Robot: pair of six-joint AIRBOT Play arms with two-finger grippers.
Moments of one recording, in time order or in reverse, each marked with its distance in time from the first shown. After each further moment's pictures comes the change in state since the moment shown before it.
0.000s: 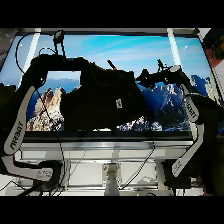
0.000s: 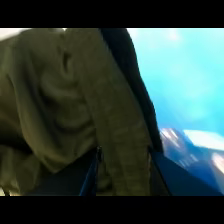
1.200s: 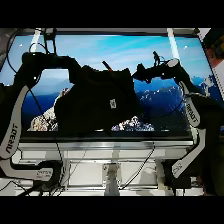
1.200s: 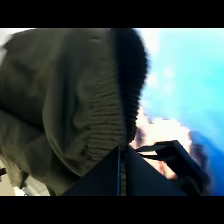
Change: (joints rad) left arm 0.057 0.065 0.019 0.466 -0.014 -0.216; right arm 0.065 0.154 0.035 -0.067 0.038 0.029
